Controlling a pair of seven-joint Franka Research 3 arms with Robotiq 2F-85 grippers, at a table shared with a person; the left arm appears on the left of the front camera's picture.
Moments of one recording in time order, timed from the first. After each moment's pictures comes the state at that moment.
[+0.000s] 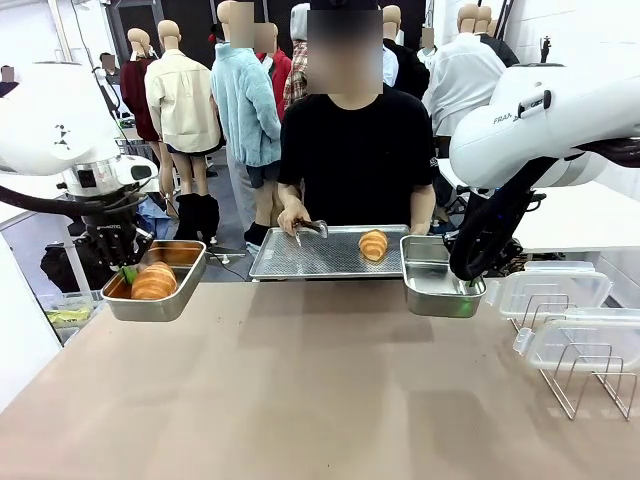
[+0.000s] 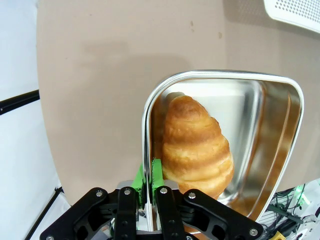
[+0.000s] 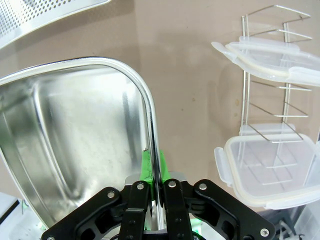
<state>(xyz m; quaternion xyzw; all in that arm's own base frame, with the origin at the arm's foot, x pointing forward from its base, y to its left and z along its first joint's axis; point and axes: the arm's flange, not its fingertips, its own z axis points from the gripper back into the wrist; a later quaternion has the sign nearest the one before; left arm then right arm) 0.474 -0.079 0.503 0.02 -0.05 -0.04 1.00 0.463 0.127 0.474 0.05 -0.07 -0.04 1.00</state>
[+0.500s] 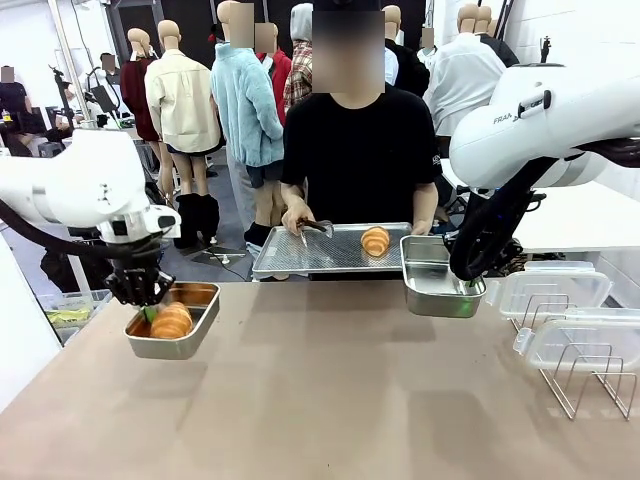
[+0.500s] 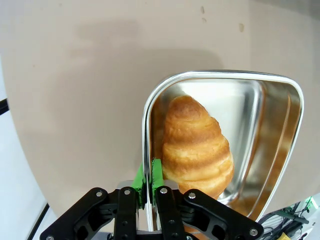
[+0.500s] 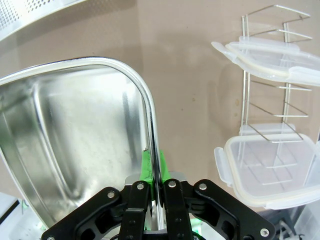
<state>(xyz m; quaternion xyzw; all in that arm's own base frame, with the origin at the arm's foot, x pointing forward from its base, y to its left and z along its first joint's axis) 0.507 -0.087 0.408 0.02 0.00 -0.05 1.00 0.463 0.127 0.474 0.05 -0.07 -0.04 1.00</state>
